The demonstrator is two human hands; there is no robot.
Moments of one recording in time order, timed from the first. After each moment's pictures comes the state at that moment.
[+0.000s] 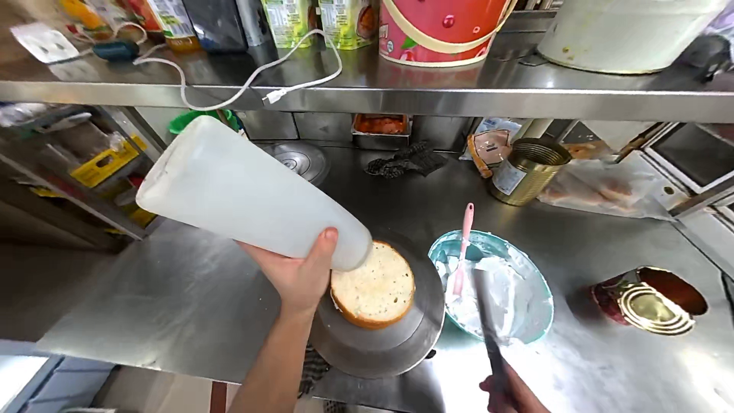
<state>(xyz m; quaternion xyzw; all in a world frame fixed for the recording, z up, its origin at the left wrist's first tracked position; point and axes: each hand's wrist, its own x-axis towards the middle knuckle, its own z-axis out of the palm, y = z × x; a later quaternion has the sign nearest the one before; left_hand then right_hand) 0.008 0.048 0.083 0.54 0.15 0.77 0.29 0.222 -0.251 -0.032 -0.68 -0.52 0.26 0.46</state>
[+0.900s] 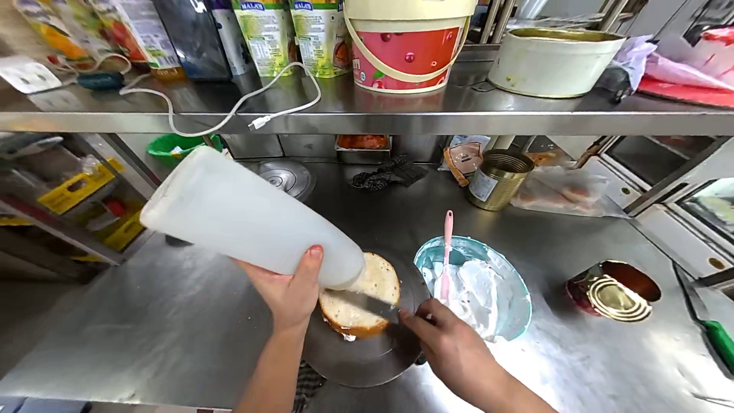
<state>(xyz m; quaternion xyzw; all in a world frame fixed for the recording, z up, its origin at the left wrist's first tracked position) 0.010 0.042 0.081 0.53 0.15 0.76 0.34 0.210 -0.129 0.013 -0.65 -0.72 -0.01 0.26</state>
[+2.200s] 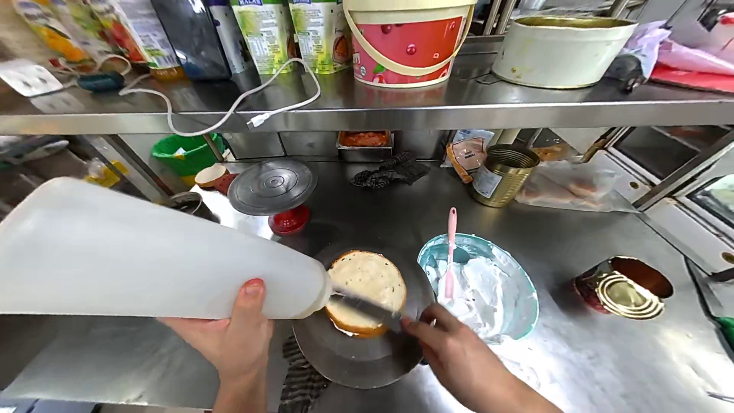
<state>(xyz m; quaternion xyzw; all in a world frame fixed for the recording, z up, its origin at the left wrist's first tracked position) -0.052 0.023 0.084 0.50 0.23 0.79 0.26 0.203 -0.137 0.021 -0.64 -0.72 0.05 0.26</state>
